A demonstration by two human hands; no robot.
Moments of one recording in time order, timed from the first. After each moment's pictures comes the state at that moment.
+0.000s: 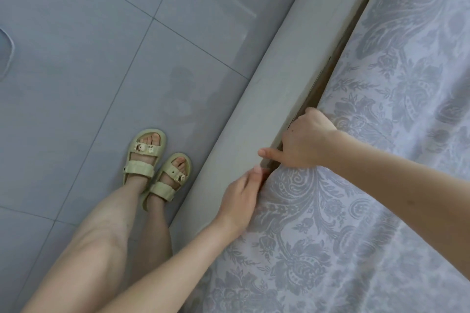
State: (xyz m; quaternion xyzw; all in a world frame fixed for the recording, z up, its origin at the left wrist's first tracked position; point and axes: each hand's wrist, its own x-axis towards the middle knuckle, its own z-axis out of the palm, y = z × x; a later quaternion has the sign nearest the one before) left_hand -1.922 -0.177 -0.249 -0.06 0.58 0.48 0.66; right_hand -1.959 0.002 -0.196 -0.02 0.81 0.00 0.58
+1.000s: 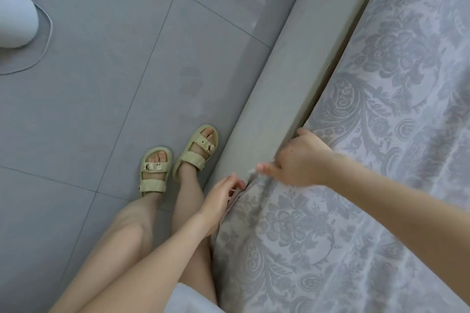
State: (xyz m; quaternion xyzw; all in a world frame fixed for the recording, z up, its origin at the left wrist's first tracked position) left_hand -1.915 -0.340 -0.260 -0.19 0.58 0.37 0.70; right_hand -1.895 -0.149 -0.190 0.00 0.82 -0.11 0.57
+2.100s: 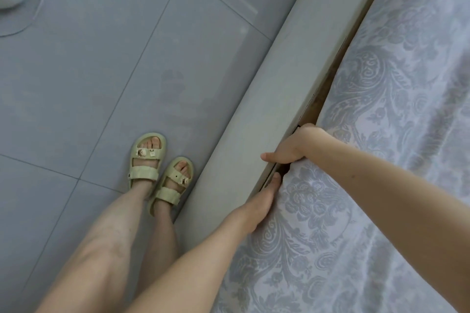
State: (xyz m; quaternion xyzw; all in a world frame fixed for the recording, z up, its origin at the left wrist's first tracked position) left_hand -1.839 -0.349 -0.257 -0.12 0.42 0.37 0.82; right_hand -1.898 -0.194 -0.227 0.13 0.61 0.01 0.78
